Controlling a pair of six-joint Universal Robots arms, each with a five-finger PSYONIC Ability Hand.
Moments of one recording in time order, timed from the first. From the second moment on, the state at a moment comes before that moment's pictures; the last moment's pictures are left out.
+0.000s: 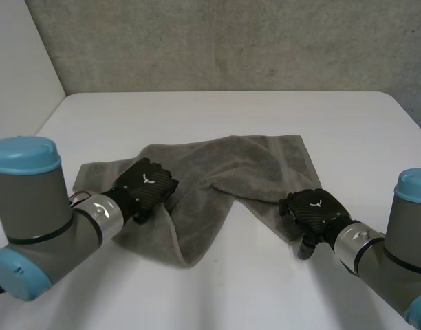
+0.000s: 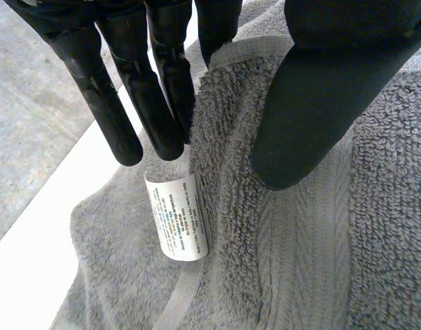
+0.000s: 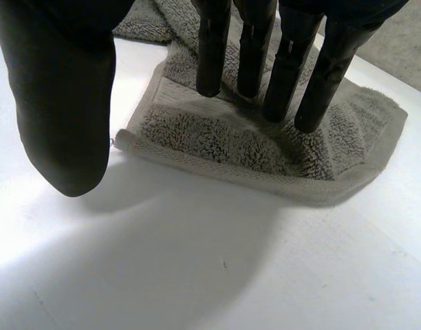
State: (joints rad) left arm 4.32 -1.97 -1.66 3.22 -1.24 3.81; right arm 1.88 -1.17 1.83 -0.15 1.29 2.76; left_hand 0.96 0.96 0.96 0.97 0.78; right_hand 0.46 0.46 0.45 0.45 0.24
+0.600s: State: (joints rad) left arm 4.45 -1.82 -1.85 3.37 -1.42 3.55; right arm 1.90 -1.09 1.78 -0.24 1.31 2.81; left_hand 1.19 1.21 1.21 1.22 1.02; right_hand 0.67 0.66 0.67 0.67 0.49
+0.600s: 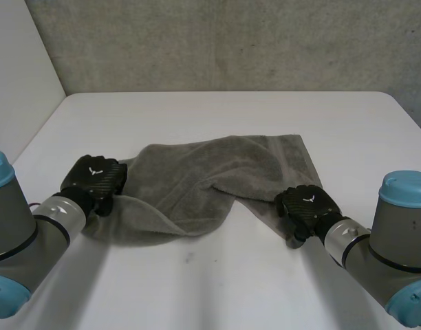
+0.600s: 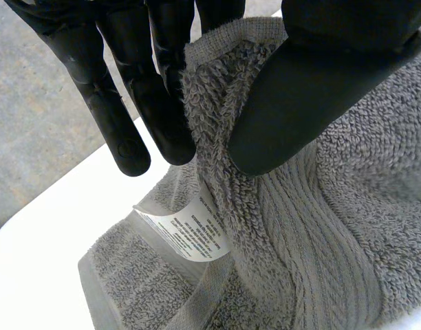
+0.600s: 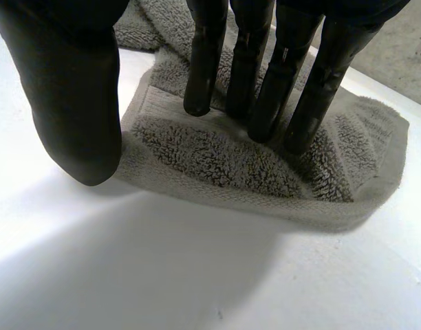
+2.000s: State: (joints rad) left arm 4.48 -1.82 -1.88 3.38 -1.41 3.54; right arm 1.89 -1.08 1.74 -0.28 1.40 2.71; left_hand 1.19 1.21 1.22 1.22 1.02; right_hand 1.05 1.04 1.04 1.05 0.87
